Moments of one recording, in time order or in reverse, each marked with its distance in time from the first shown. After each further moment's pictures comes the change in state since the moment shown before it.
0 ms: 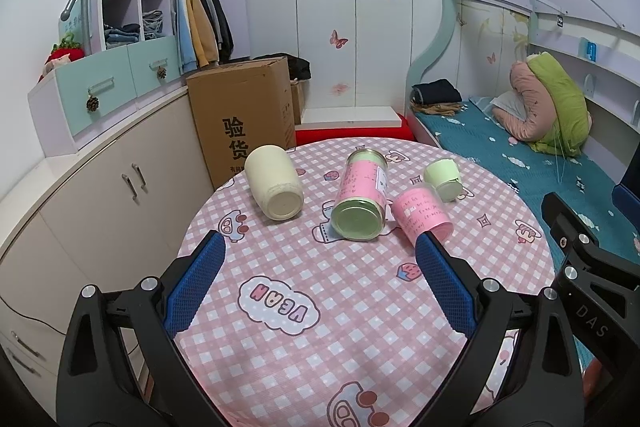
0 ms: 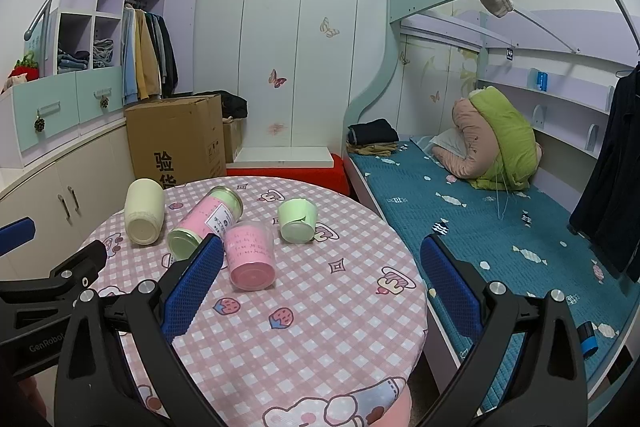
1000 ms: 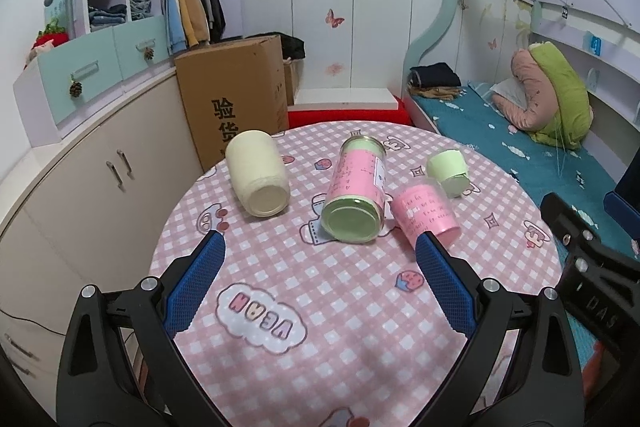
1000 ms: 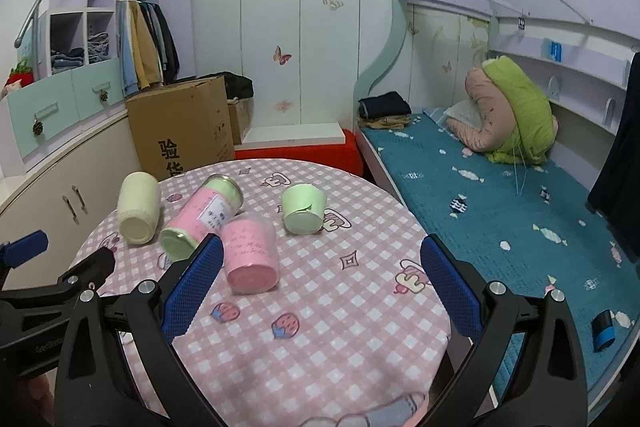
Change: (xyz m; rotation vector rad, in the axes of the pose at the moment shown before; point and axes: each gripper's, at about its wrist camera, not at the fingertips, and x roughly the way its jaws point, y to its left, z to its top) left arm 0.057 -0.009 0.012 -0.007 0.086 -0.027; right arm 0.054 -0.017 0.009 0.059 0.110 0.057
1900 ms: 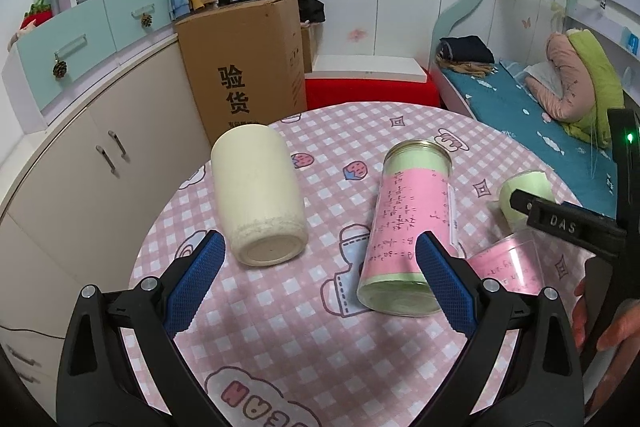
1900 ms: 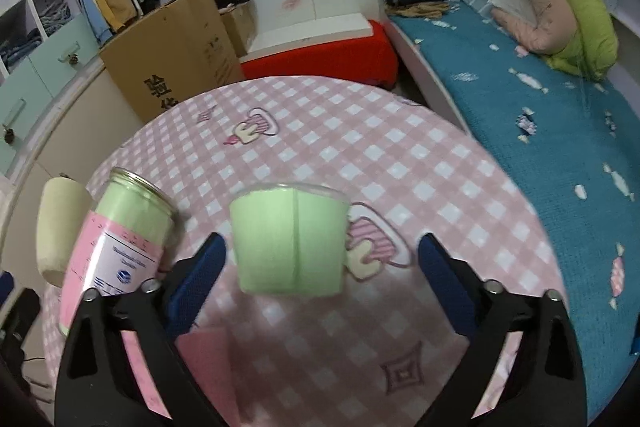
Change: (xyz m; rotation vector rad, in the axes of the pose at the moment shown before) left arm 0.127 0.026 0.047 -0.034 0.145 0.062; right arm 0.225 -0.019 0.028 0.106 0.423 0.148
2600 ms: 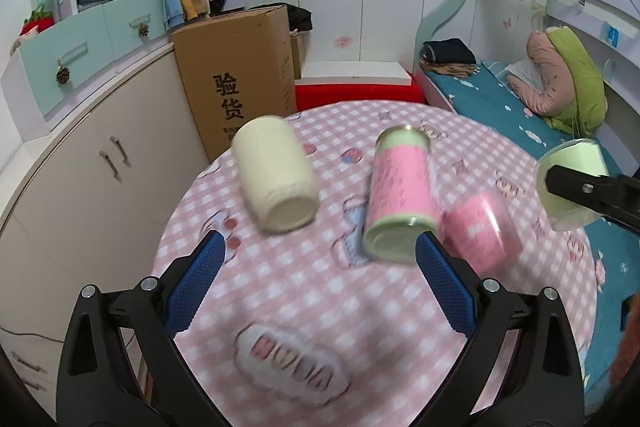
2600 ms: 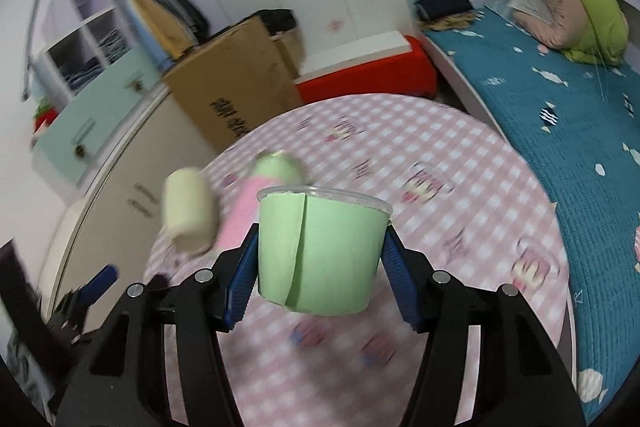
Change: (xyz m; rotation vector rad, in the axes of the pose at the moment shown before) left arm -0.058 0.025 -0.034 0.037 -0.026 -0.044; right arm -0.139 0.047 -0.048 0.027 -0.078 0.181
